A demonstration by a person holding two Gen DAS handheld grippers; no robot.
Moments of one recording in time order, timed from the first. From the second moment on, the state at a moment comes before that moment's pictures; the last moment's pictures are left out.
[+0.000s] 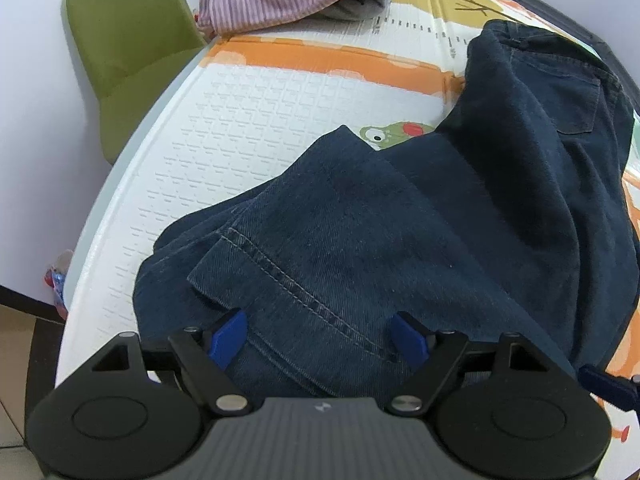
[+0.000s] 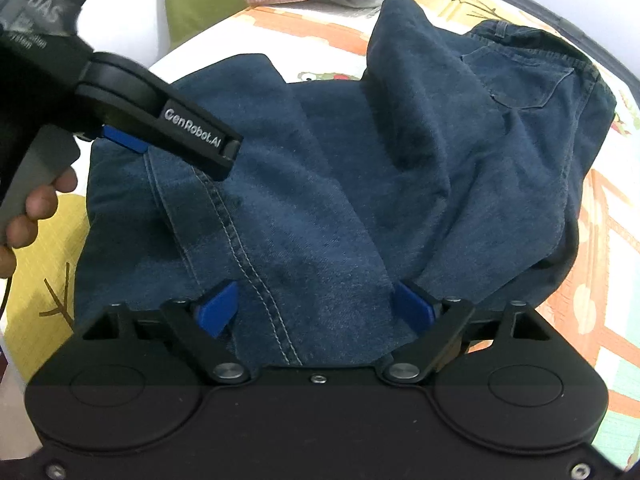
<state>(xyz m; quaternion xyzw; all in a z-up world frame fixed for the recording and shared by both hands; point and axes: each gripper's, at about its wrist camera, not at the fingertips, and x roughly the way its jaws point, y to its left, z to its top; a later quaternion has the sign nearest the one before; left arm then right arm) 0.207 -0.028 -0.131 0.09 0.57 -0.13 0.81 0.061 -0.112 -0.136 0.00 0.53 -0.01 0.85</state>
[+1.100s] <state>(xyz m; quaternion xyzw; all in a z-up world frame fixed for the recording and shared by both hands) 0.173 0.011 -0.060 0.07 0.51 -0.13 0.84 0.040 -0.107 -0.074 0.12 0.51 0.15 0.84</state>
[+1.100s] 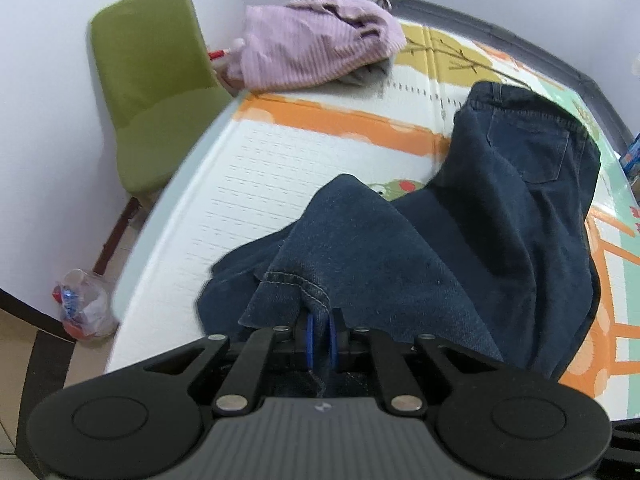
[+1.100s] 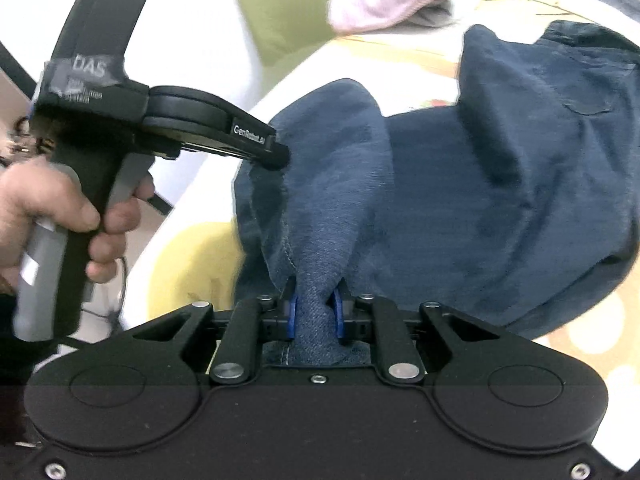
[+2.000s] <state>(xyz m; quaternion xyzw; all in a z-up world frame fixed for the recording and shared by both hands) 0.104 0.167 -0.053 0.12 0.54 0.10 0.83 0.004 0.049 -0.098 0.05 0.57 0.41 0.71</state>
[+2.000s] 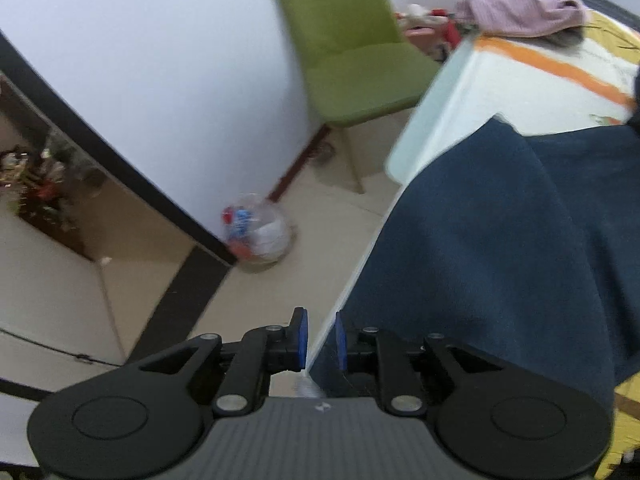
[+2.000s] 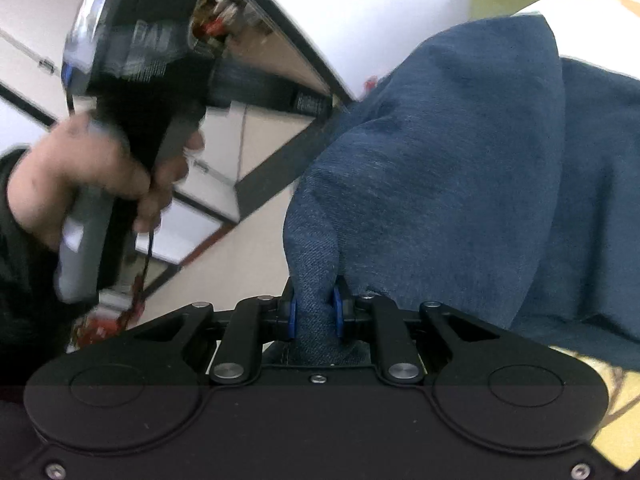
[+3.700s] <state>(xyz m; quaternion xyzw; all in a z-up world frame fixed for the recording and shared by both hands) 0.215 0.078 -0.129 0.14 0.57 -0.05 0.81 0.044 -0.075 -0.136 -0.03 0.57 0.13 0.81</state>
